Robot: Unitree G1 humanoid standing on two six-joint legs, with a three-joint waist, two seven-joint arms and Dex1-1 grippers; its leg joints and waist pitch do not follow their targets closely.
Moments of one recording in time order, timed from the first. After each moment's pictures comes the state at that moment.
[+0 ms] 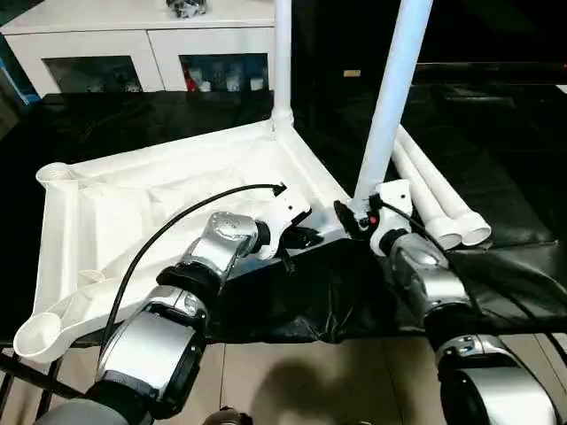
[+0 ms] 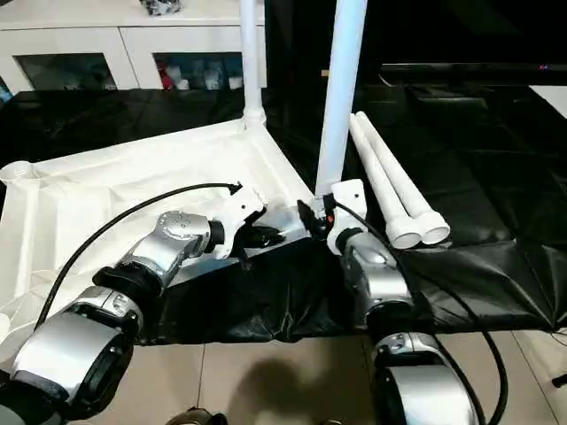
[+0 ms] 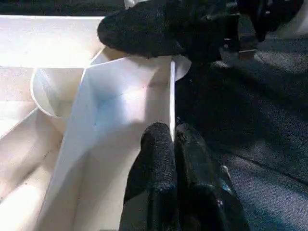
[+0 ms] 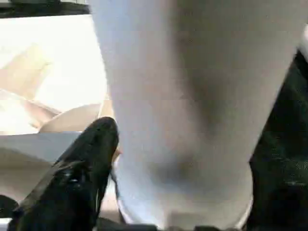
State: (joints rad) left arm -0.86 0.07 -0.17 1.07 0.12 0.01 -0.88; right arm -0.63 -0.11 -0.08 0.90 0.07 -0.08 0.38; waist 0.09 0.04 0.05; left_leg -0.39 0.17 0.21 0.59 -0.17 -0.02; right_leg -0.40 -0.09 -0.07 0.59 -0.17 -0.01
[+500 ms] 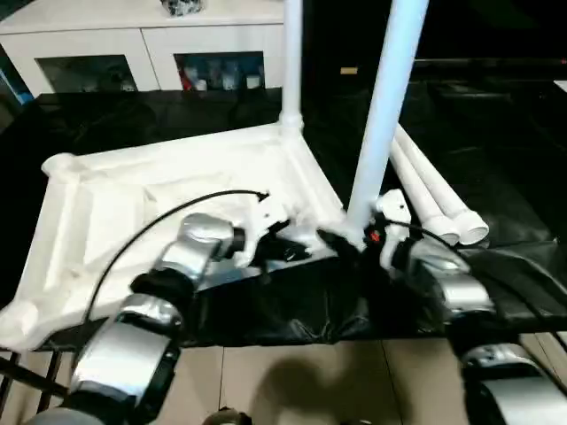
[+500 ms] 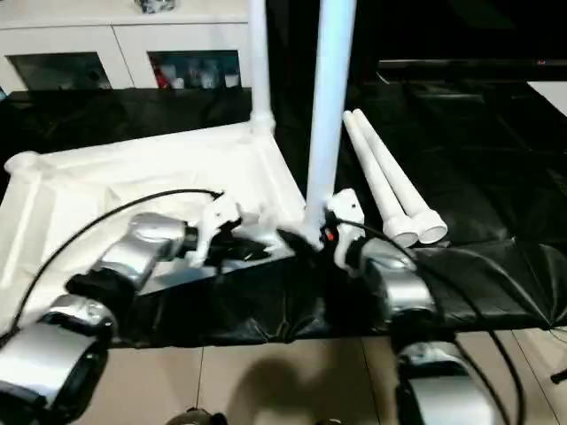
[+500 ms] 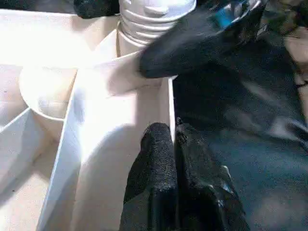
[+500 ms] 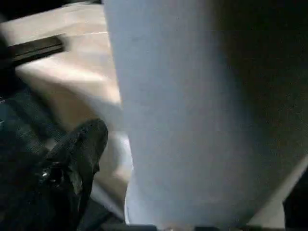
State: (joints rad) left arm -0.79 0.19 -0.18 0.99 0.07 -0.03 -1.24; right arm -0.56 -0.25 0.02 0.79 0.13 -0.05 0.98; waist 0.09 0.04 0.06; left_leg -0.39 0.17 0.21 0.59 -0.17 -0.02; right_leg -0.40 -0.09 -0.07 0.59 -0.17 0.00
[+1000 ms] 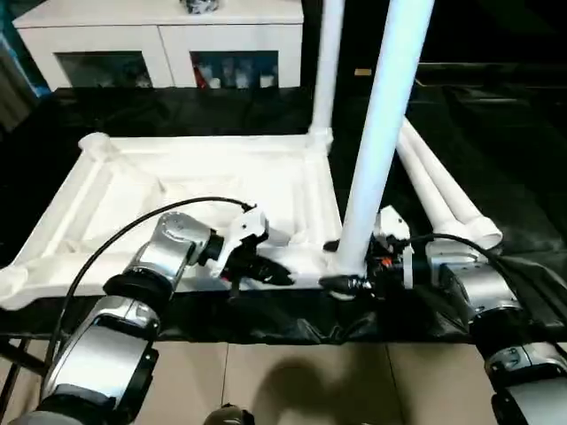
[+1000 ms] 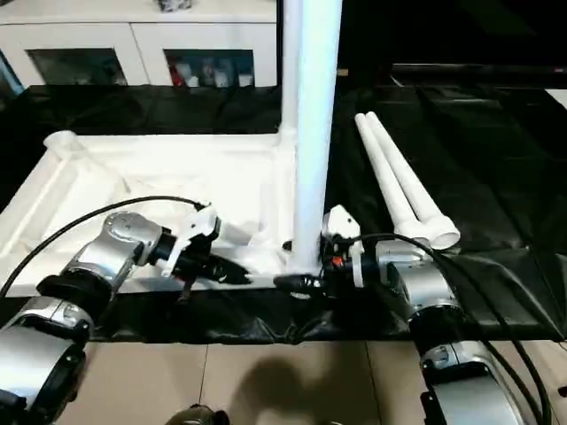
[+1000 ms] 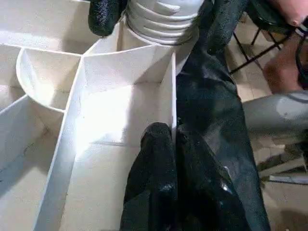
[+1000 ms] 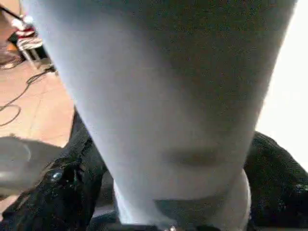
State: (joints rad) left arm -0.77 0.28 -0.21 0.96 0.05 -0.03 -1.49; right arm -0.56 -0.36 0.15 0.71 0.14 0.04 1.36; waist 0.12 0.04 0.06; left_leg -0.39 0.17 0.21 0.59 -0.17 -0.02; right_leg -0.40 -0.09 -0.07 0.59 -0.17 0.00
